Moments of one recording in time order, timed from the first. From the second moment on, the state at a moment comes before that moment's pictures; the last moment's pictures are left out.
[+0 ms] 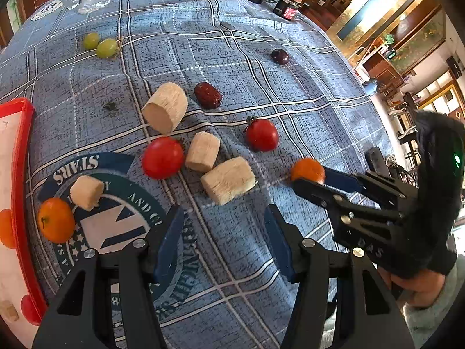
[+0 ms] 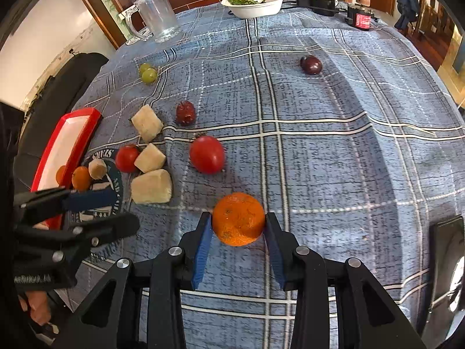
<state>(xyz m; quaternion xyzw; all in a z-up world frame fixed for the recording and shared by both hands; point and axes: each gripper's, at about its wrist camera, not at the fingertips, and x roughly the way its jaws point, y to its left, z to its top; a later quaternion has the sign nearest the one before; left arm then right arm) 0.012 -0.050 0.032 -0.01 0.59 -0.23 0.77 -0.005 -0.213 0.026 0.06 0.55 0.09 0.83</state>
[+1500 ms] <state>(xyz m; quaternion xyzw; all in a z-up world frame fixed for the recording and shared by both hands) 0.003 -0.013 0.057 -0.04 0.56 -0.21 0.80 -0.016 -0.179 0.055 0.03 0.52 0.15 0.84</state>
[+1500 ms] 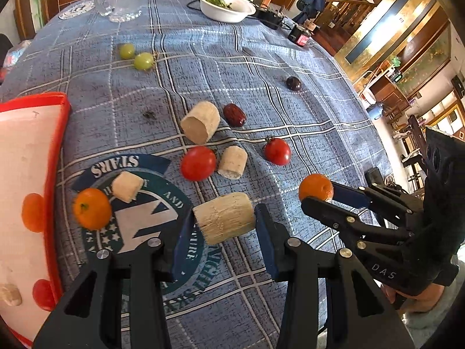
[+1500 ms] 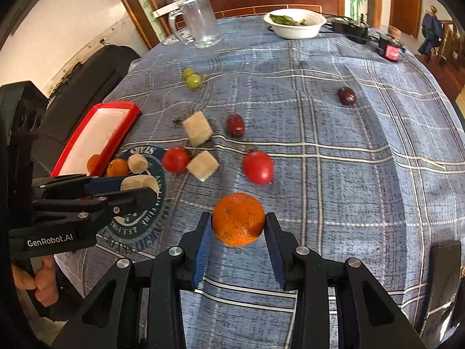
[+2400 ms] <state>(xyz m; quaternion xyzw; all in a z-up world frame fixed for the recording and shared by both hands) -0.012 0.105 0.086 -0.10 0.52 -0.10 0.84 -0.007 -0.103 0.069 0.01 0.50 0.22 0.84</state>
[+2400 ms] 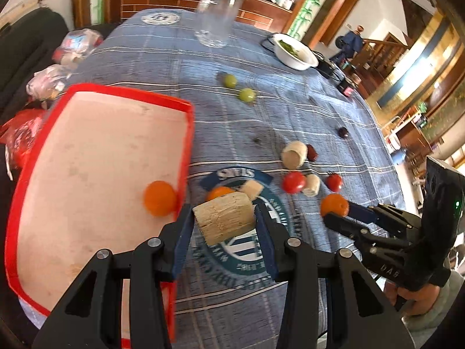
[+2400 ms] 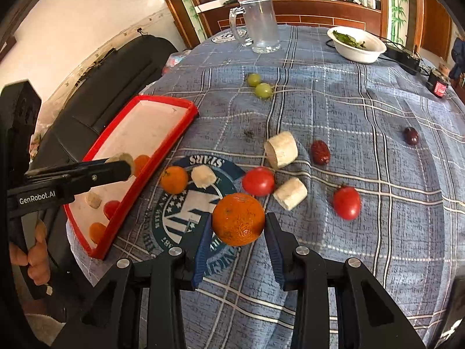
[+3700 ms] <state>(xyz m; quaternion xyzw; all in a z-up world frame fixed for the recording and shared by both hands) -0.012 0.193 0.056 -0.12 0.54 -0.08 0.83 0.051 0.031 0.079 -0.03 0.50 0.31 0.81</state>
